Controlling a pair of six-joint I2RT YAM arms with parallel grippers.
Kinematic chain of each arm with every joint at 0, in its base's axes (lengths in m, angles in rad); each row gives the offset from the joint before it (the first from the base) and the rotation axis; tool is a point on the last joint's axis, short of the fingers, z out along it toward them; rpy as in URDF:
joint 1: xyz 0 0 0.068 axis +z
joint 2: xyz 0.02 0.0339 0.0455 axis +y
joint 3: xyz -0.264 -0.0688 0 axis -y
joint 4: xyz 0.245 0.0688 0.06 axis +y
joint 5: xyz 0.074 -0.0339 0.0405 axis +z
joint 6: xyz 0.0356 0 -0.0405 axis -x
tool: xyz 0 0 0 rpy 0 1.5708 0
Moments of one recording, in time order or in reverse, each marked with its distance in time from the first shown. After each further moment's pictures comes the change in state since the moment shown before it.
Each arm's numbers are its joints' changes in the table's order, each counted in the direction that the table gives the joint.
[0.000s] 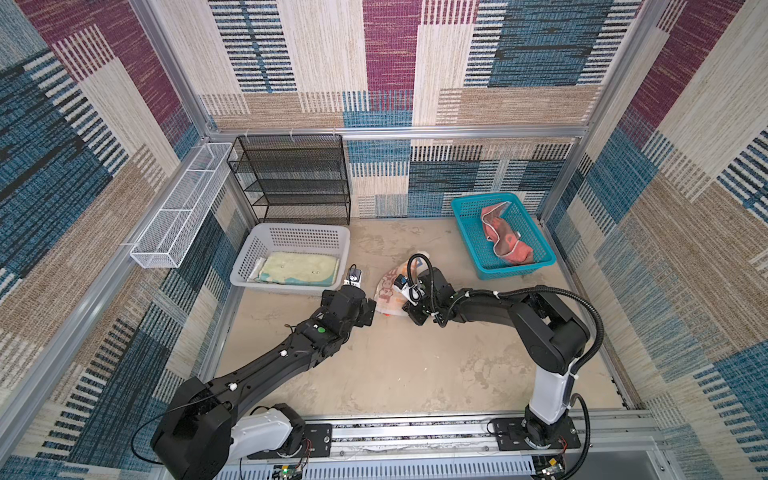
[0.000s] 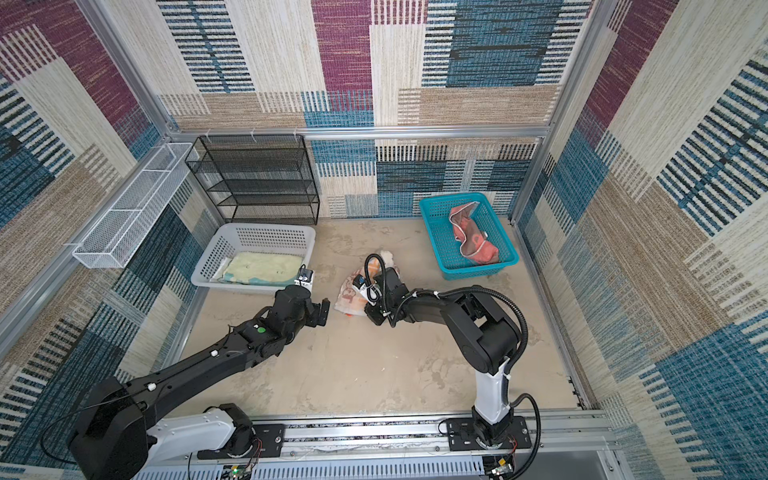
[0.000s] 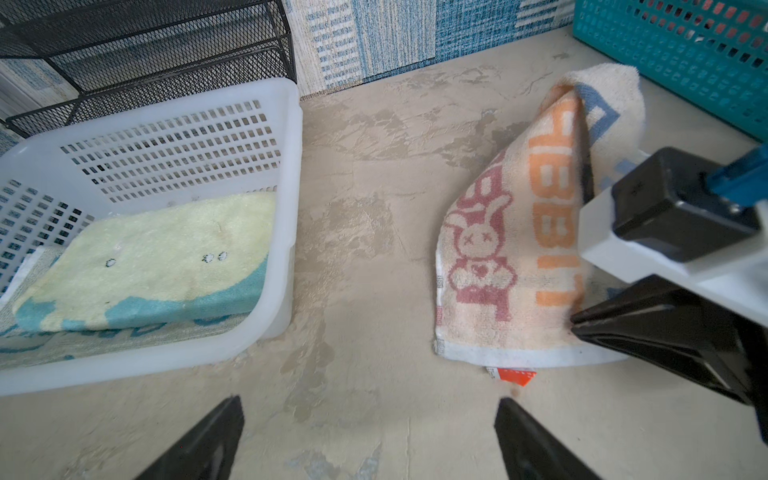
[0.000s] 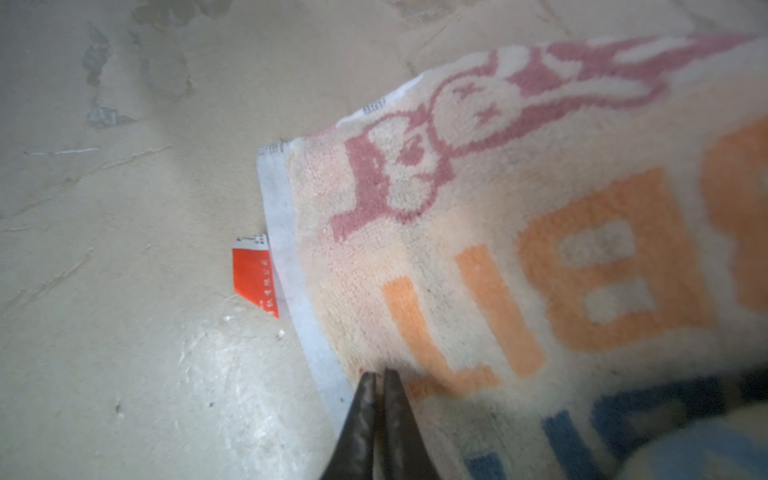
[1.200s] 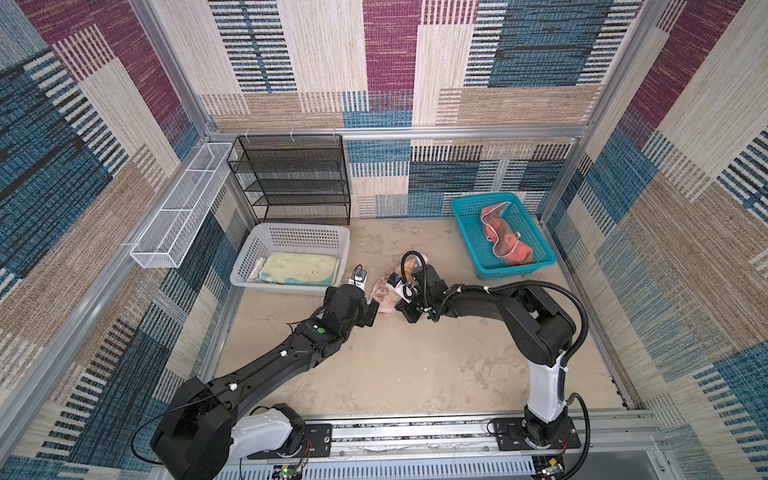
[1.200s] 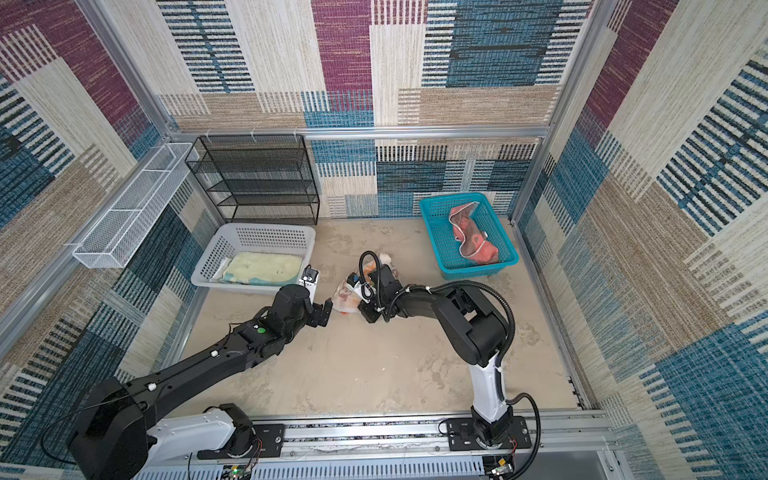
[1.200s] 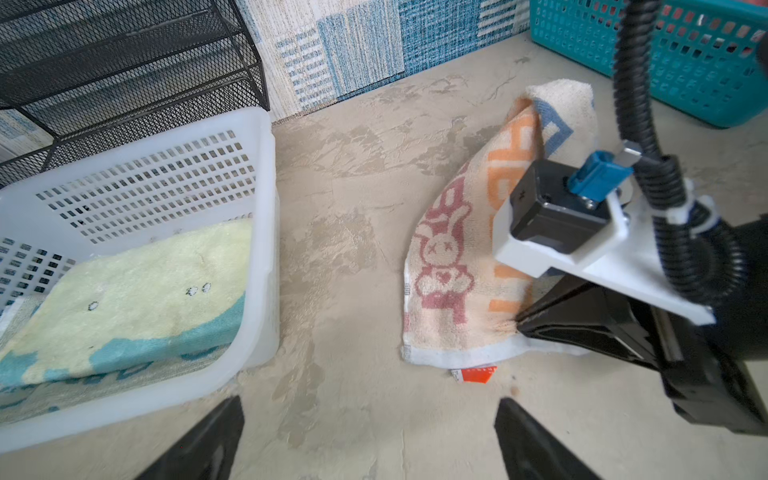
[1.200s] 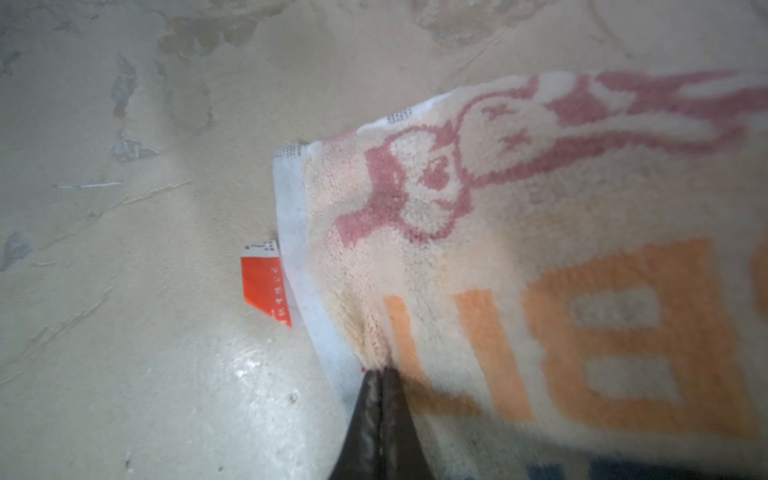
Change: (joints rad) left arm 0.000 0.000 -0.007 -0.052 -0.051 -0.104; right arm 0.002 0.093 0.098 0.019 0.064 -0.007
